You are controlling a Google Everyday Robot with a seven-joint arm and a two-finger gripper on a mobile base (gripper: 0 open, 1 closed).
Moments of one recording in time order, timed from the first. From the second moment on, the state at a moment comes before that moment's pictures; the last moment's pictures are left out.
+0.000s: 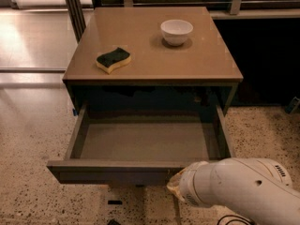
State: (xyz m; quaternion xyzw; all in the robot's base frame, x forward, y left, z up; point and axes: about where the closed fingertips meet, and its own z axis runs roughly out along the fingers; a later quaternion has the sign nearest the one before) arm 0.372 -0.073 0.664 -0.43 0.86 0.09 0.25
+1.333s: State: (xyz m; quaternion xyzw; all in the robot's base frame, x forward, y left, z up) arm 0.465 -0.081 0.665 -0.38 0.86 0.07 0.34
